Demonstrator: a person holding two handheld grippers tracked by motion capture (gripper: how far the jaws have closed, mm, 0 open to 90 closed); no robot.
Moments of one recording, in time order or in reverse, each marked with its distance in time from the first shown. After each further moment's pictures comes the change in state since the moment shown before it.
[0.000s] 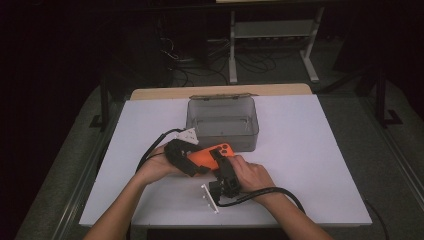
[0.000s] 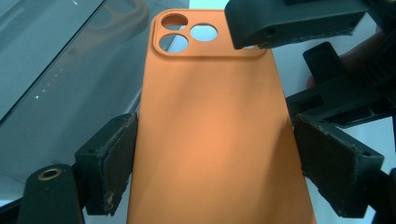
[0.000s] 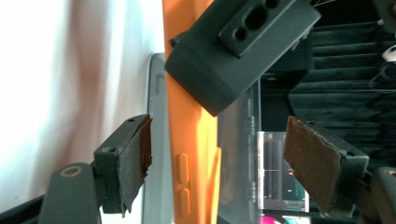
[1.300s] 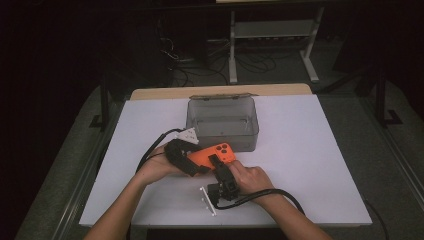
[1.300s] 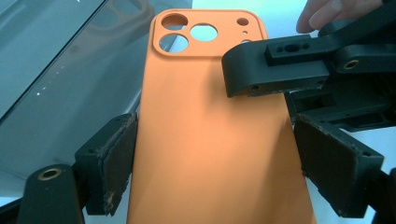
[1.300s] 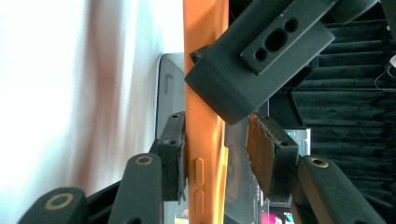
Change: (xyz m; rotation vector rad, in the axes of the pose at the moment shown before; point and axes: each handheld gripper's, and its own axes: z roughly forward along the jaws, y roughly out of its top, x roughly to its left) left arm 0.001 0.000 0.000 0.002 0.009 -0.010; right arm 0.005 0.006 -0.002 0.021 0.021 -0.005
